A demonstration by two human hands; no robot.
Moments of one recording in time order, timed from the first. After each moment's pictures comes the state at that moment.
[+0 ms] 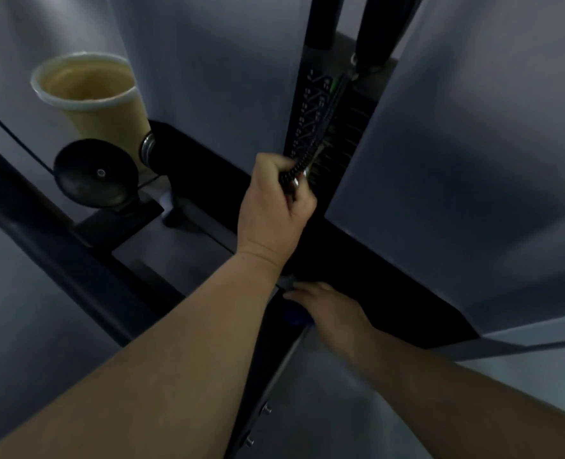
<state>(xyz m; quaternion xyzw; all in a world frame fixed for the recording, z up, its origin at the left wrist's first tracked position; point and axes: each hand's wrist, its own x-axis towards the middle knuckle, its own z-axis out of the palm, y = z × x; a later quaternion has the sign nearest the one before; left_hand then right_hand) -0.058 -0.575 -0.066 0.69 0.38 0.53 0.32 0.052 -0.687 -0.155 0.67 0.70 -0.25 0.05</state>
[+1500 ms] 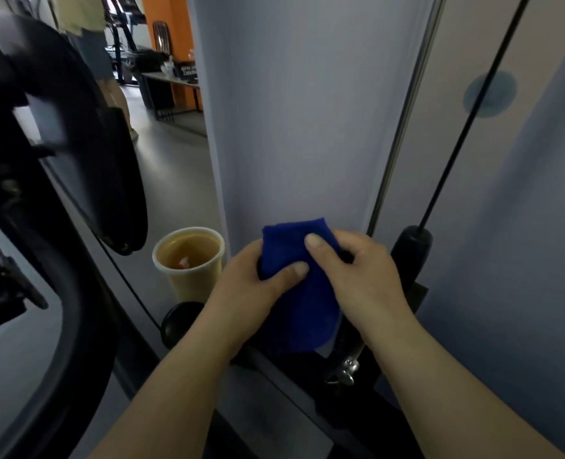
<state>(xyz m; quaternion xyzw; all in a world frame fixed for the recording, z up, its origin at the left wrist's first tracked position) -0.175 -0.519 0.171 0.64 0.41 0.39 0.52 -0.033 -0.558 0.184 0.61 0.51 -0.27 -0.55</state>
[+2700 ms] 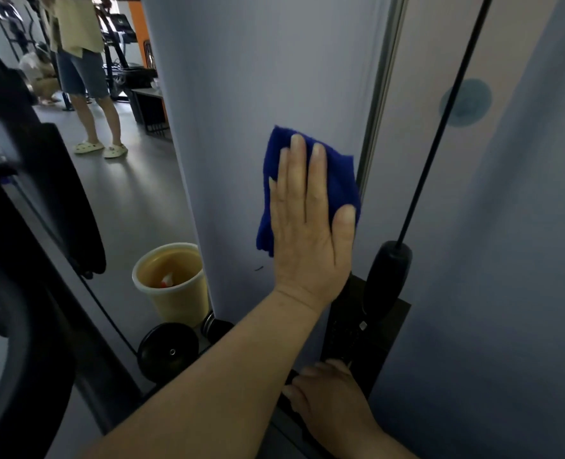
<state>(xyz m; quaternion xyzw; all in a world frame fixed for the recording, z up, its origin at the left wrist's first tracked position) -0.040 -0.467 0.169 0.73 0.28 0.62 0.06 0.006 -0.569 0.008 0.63 0.76 0.09 -0.07</state>
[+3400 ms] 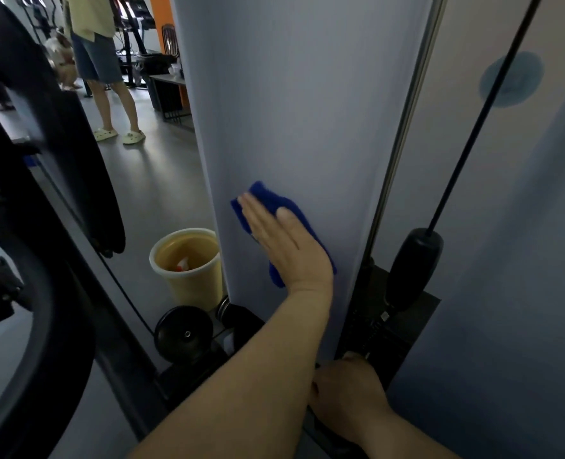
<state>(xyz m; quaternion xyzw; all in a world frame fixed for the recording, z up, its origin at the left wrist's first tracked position) -0.038 -0.443 0.126 0.46 0.45 0.68 0.34 -0.008 -0.561 0.048 0.67 0.72 -0.13 0.09</state>
